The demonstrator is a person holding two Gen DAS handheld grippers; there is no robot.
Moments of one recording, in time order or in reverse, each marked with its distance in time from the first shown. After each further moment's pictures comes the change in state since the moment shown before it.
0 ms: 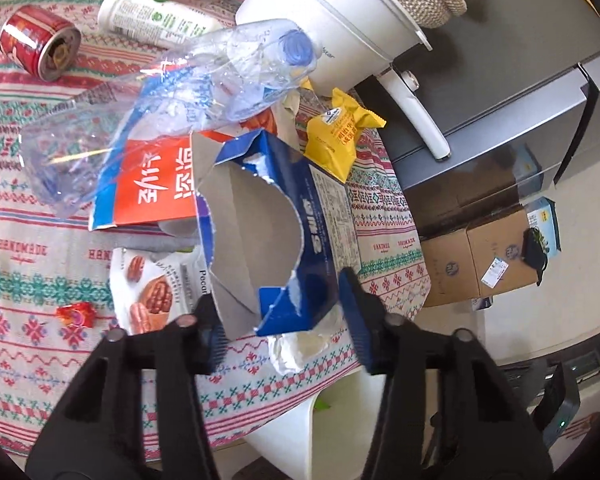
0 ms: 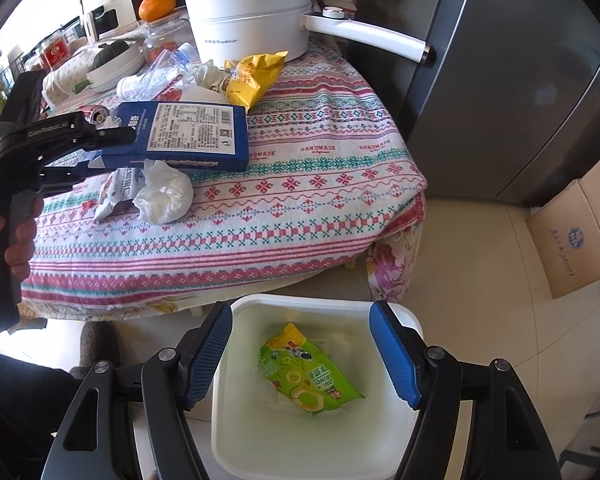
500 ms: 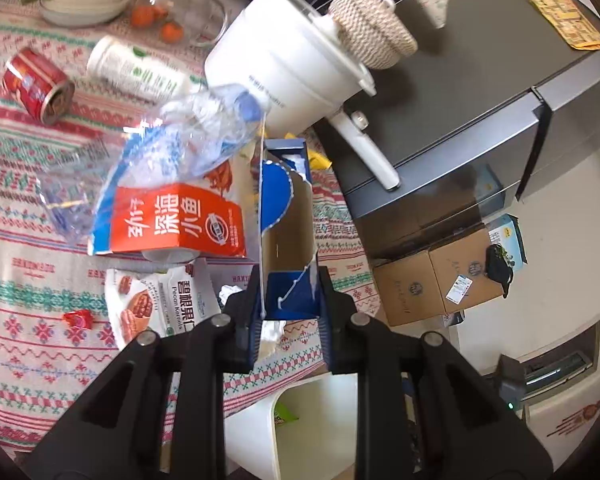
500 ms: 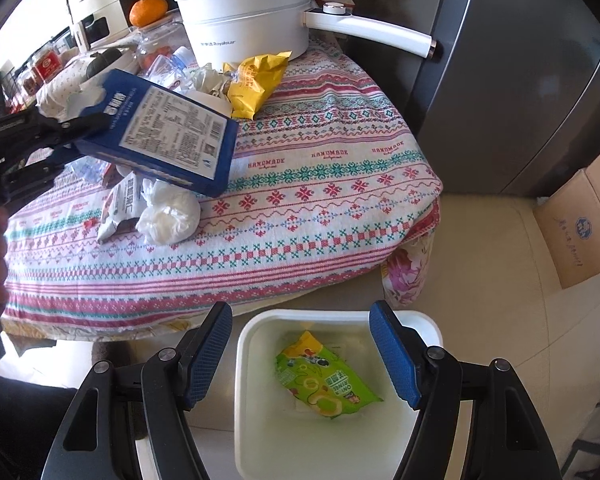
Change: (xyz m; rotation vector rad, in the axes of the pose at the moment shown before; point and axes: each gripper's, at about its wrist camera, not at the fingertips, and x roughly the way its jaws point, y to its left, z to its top) left arm -0.068 -0.013 0.001 0.032 -0.120 -0.118; right arm 0.010 0.010 0.016 0.057 0.012 0.023
